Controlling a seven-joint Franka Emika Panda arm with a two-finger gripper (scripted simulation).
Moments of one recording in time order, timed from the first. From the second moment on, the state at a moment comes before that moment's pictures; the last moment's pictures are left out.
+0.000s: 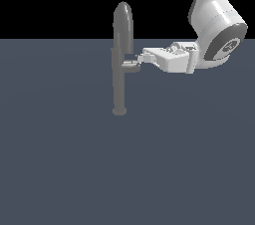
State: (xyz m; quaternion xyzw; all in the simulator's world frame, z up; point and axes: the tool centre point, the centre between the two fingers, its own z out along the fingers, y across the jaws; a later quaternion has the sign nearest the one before) arm 0.005 -0.037 0.233 -0.55 0.44 0.54 0.46
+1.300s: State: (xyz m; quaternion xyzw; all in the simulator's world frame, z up) arm 0.019 -0.038 0.191 -0.56 0.43 0.54 0.46
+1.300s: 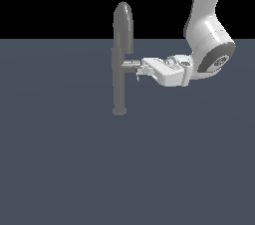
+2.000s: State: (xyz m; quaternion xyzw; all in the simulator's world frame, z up) arm 0.034 -0.038 0.167 -0.55 0.43 0.55 0.45
